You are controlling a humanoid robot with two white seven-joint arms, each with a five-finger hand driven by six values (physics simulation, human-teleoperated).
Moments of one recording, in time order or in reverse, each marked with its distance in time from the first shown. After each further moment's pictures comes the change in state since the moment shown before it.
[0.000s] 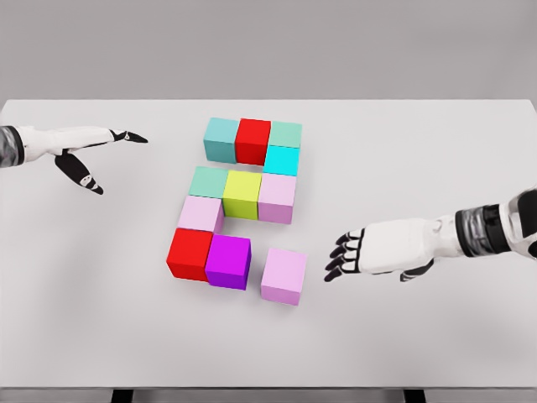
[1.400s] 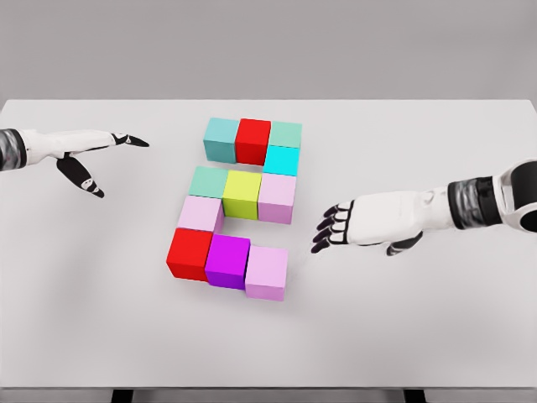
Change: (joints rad) left arm 0.008 -0.003 -0.002 0.000 -0.008 0.000 0.000; right arm -0.086 0.047 -0.014 0.072 -0.066 0.000 0.000
